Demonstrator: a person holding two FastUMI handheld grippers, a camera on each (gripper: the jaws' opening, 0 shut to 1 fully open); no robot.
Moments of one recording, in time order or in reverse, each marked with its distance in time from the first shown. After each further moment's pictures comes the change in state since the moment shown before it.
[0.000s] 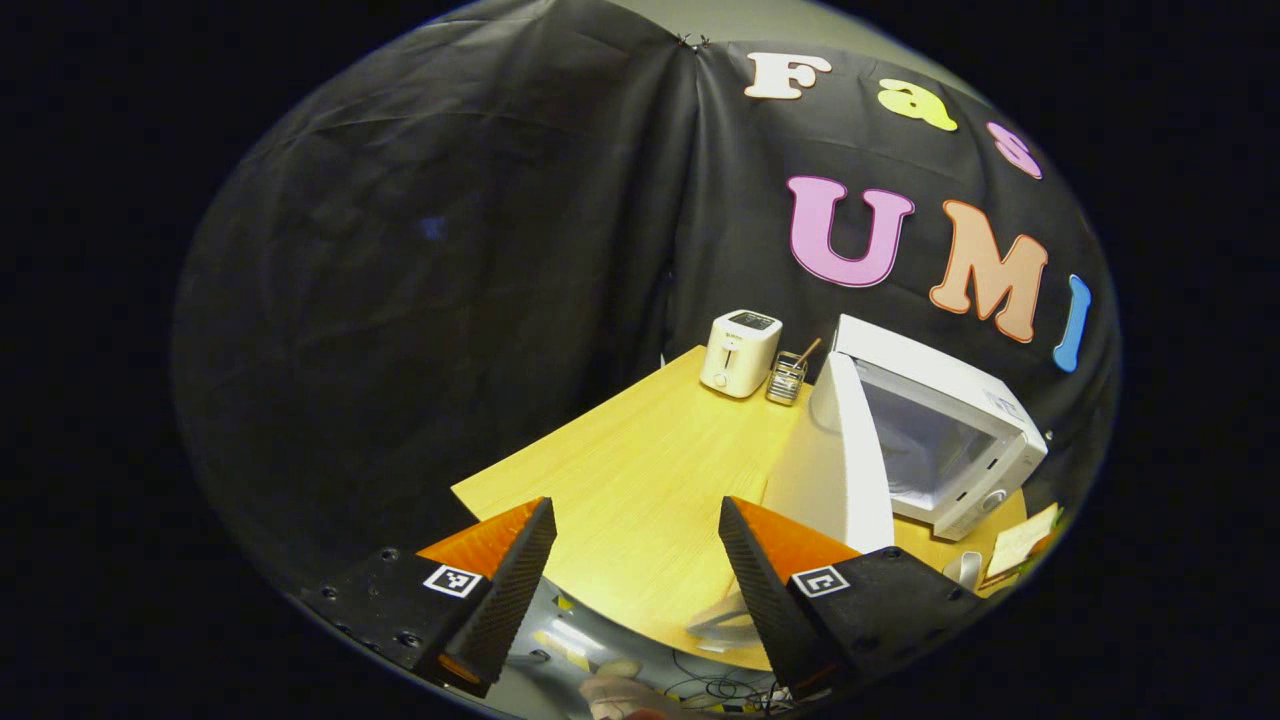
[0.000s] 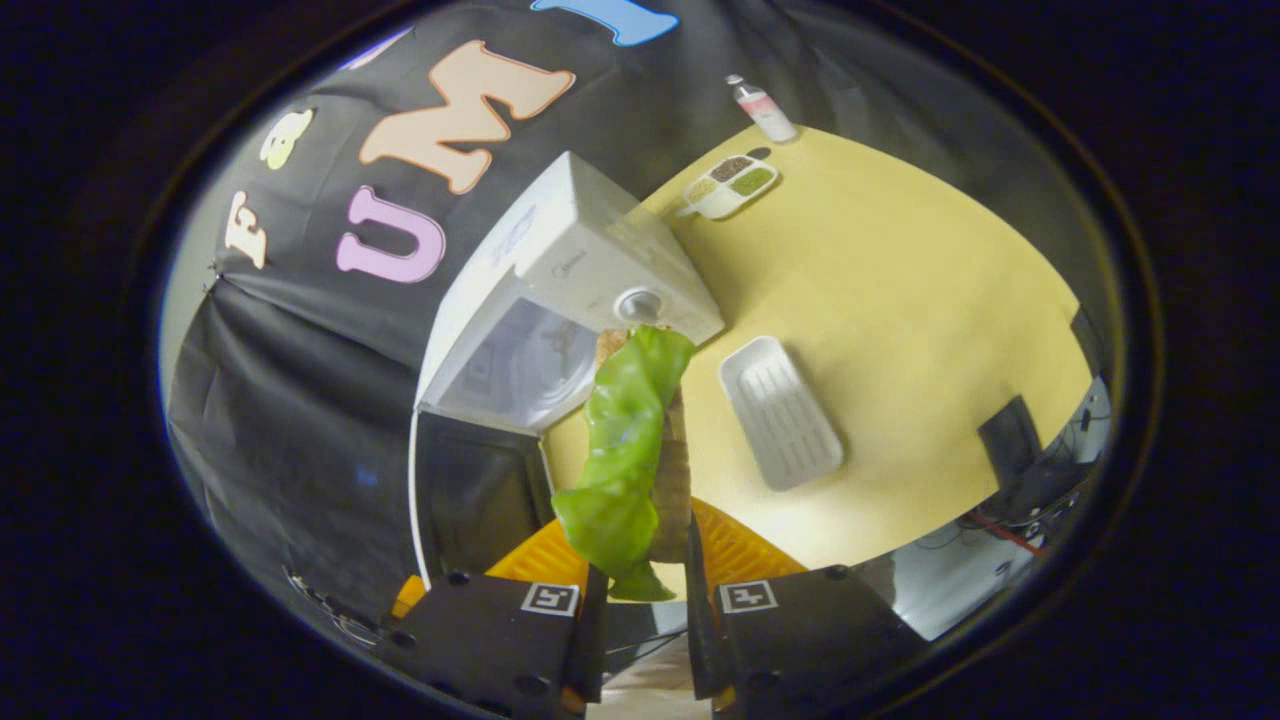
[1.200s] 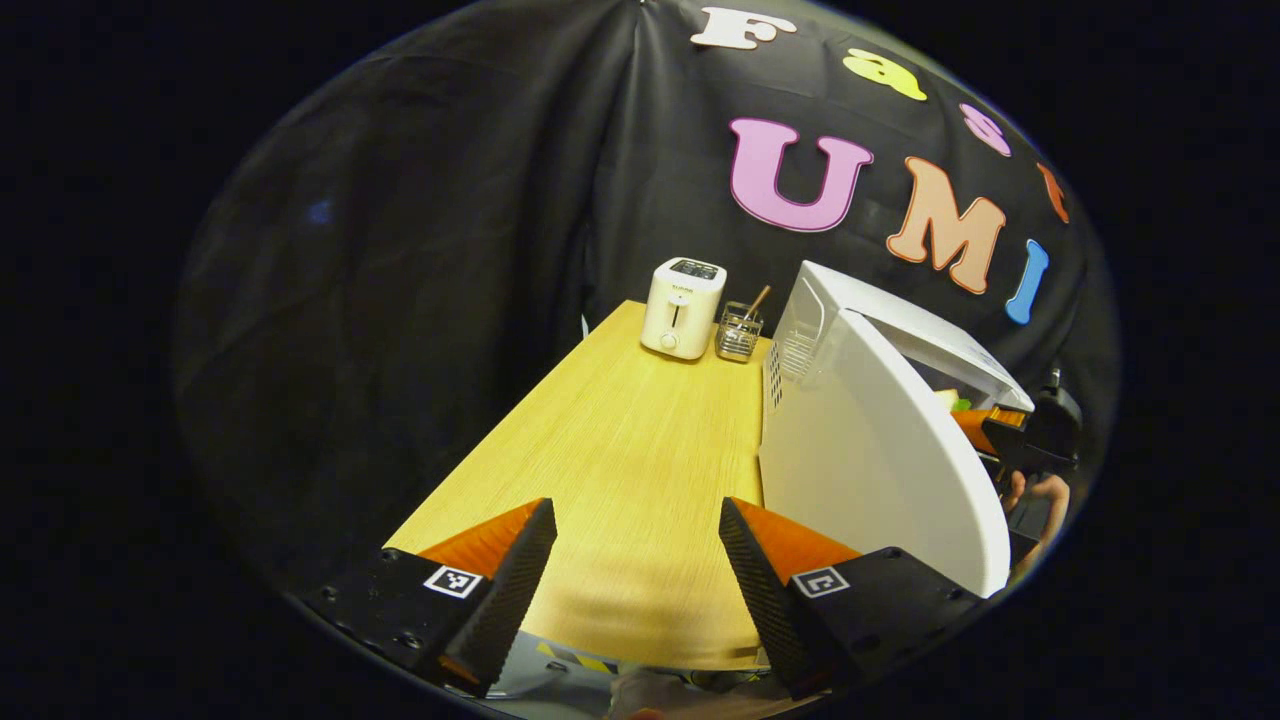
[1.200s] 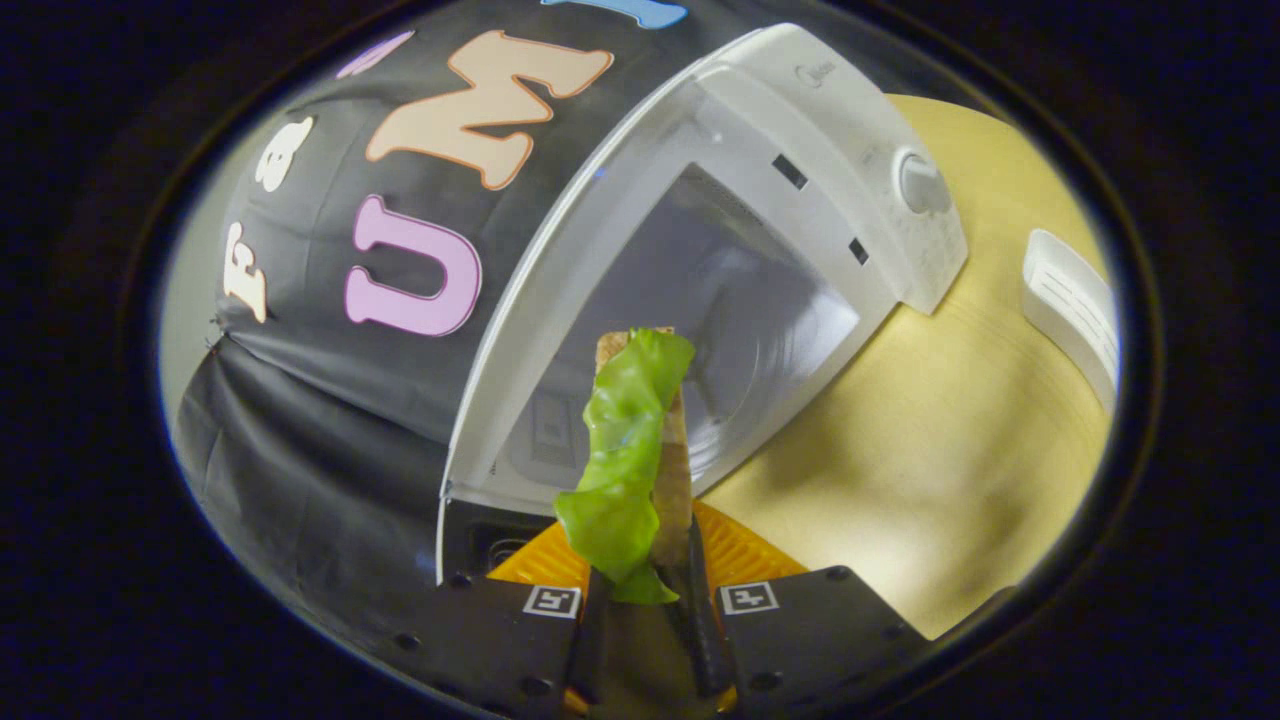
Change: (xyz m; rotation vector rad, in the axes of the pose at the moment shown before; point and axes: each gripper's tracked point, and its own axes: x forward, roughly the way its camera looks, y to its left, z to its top) left arm 0.108 0.013 -0.018 0.092 0.174 -0.270; right arm 0.222 0.172 -0.010 0.163 -0.215 0.110
